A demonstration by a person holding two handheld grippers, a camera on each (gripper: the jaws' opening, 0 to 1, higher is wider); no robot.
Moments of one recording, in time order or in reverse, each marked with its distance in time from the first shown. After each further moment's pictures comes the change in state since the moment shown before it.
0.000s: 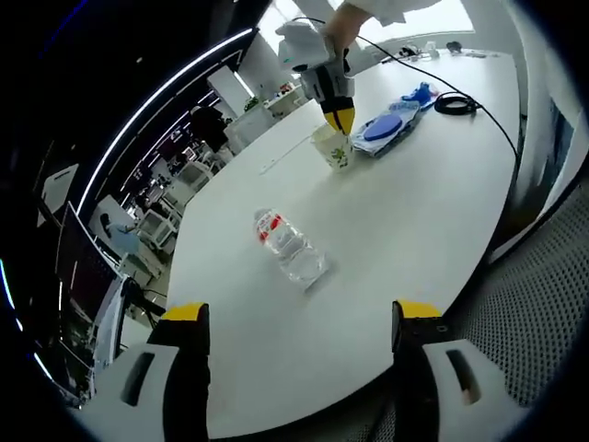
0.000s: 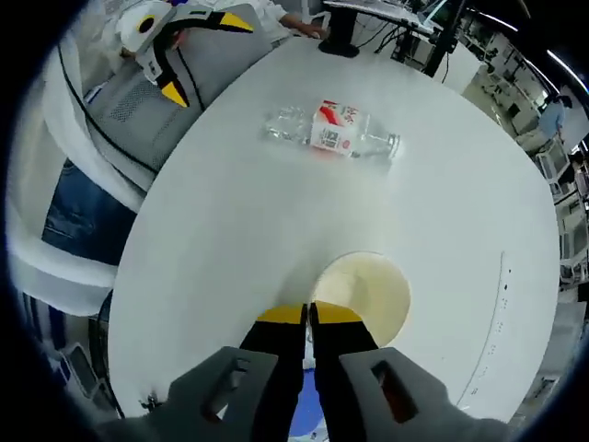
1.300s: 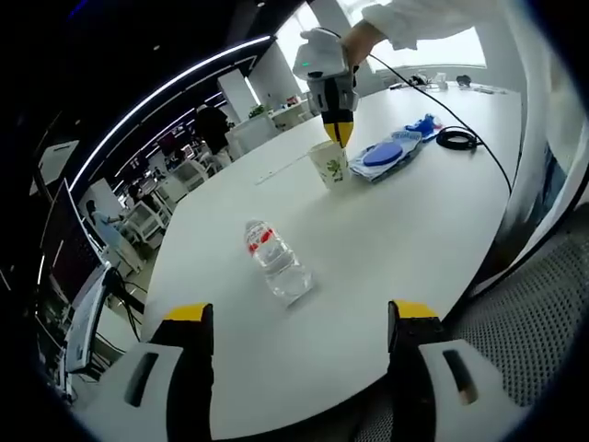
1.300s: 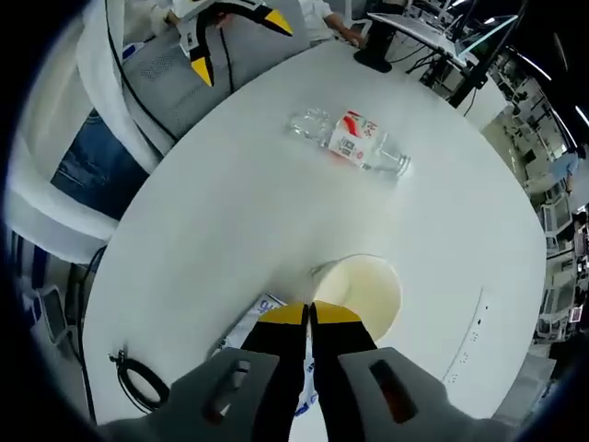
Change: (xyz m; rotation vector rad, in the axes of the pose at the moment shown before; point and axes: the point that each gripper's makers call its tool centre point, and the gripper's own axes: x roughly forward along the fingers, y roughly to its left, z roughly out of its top) left arm 0.000 -0.008 0.012 -0.122 -0.076 -0.063; right arm -0.015 -0.004 -0.004 -0.242 0.030 0.000
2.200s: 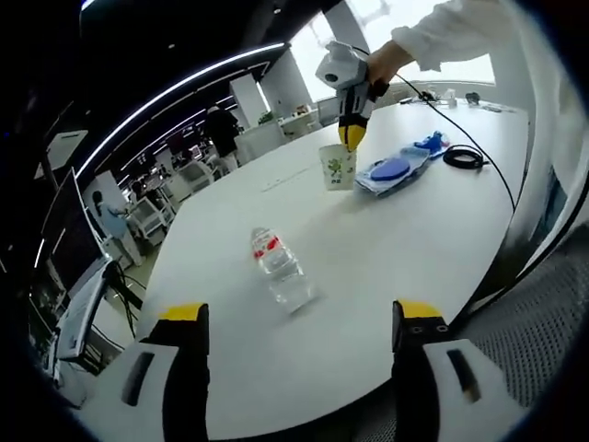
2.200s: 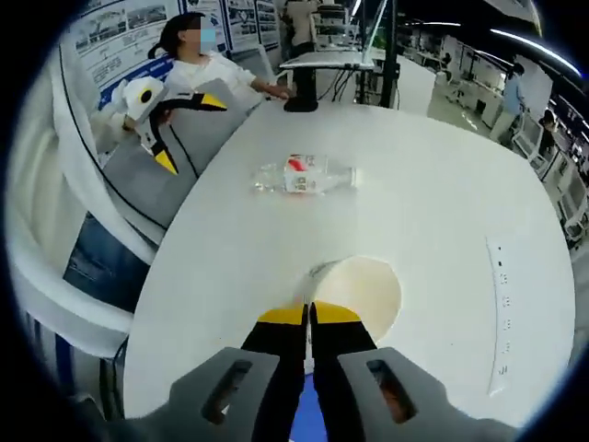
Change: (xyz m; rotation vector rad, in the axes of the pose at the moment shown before) left arm -0.002 0.004 0.007 -0.062 -0.036 0.013; right arm -0.022 -0.006 -0.006 0.381 -0.275 -0.046
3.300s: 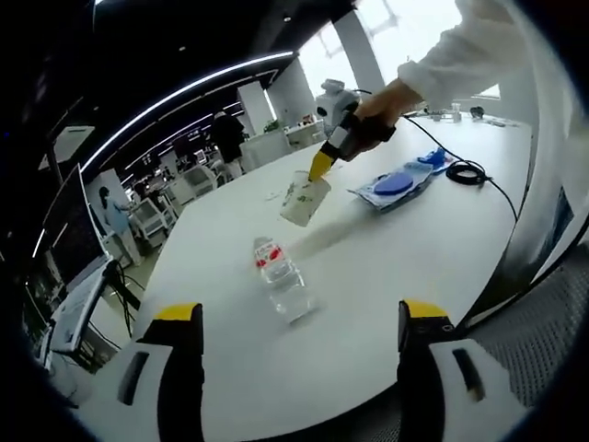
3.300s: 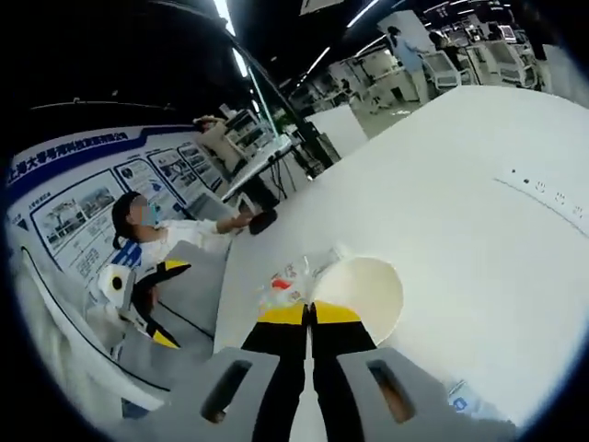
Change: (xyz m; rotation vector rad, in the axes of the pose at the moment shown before) left arm -0.003 0.002 0.010 -0.049 -0.057 0.006; right arm 0.022 -0.014 0.083 0.667 -0.513 0.073
